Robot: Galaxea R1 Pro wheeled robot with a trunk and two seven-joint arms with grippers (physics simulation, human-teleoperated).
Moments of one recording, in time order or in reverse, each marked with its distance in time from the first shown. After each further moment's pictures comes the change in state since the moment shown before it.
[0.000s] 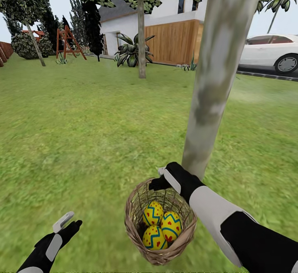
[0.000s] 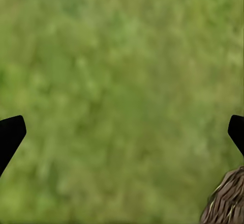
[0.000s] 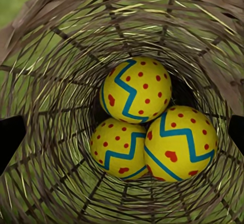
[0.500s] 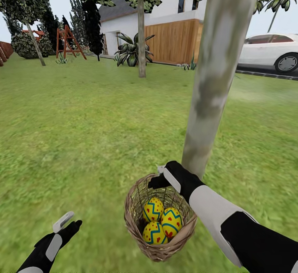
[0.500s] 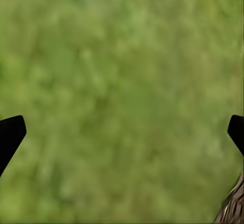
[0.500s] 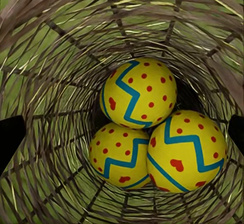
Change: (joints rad) left arm 0.000 0.001 0.000 0.000 0.000 0.000 0.000; right arm -0.001 0.000 0.000 -0.024 0.000 -0.001 0.000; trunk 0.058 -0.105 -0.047
